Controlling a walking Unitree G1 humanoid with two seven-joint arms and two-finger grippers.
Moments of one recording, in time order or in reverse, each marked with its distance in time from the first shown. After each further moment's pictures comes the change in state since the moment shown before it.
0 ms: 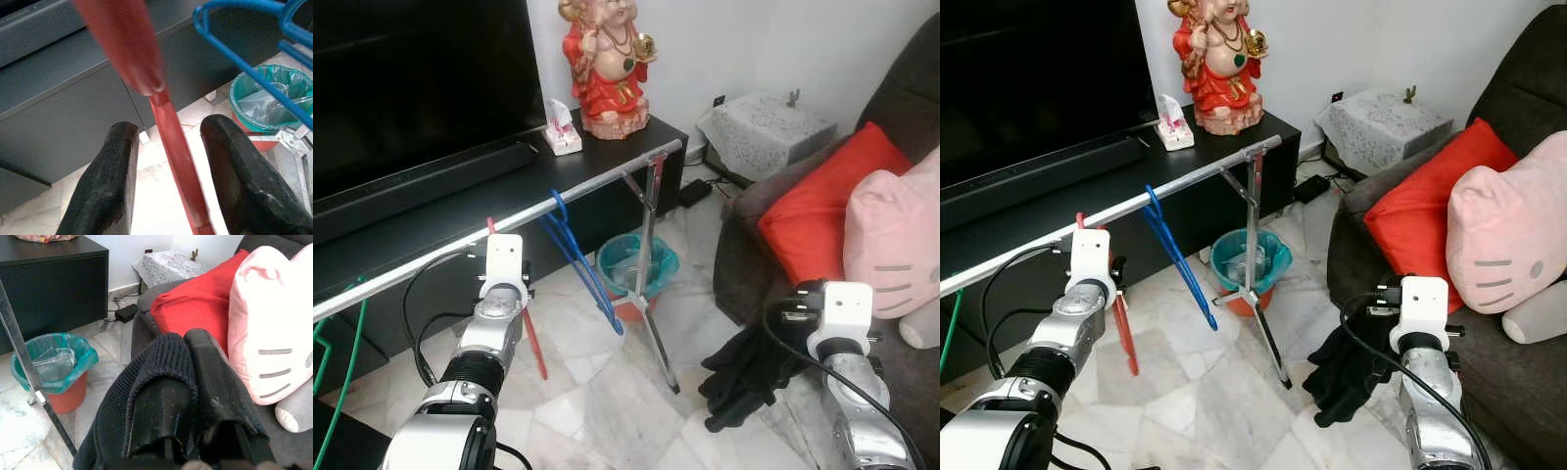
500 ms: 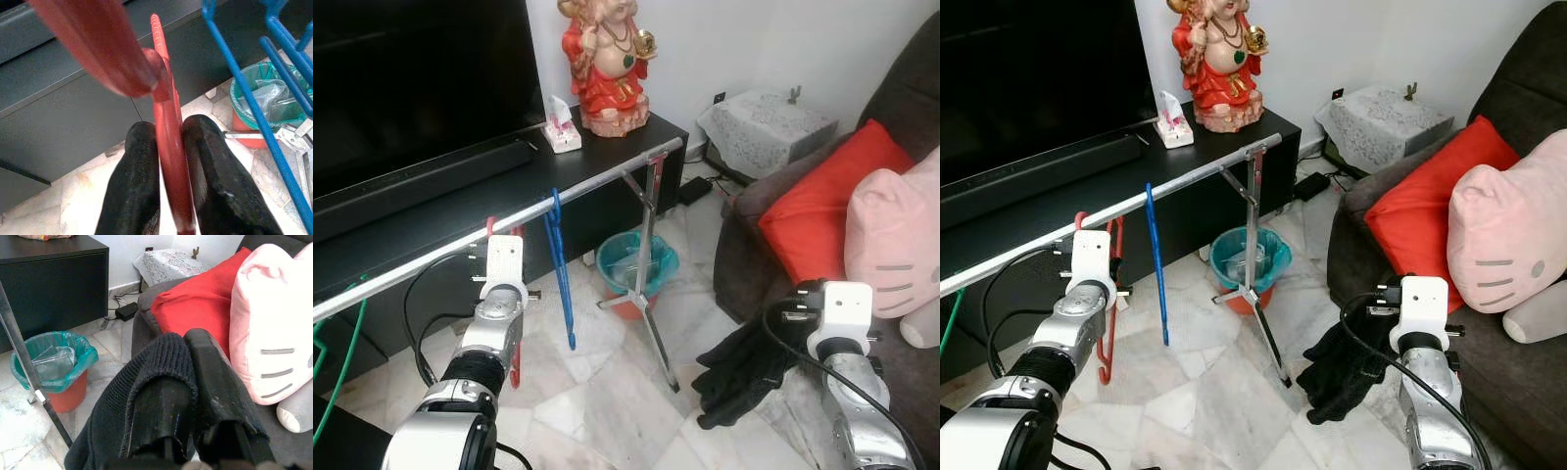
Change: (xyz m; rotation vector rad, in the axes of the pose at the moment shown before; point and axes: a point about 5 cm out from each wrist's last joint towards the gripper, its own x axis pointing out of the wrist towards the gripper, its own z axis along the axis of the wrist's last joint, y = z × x) left arm 0.001 -0.001 0.000 0.002 0.002 -0.002; right arm 0.000 0.000 0.000 0.000 -0.001 0.001
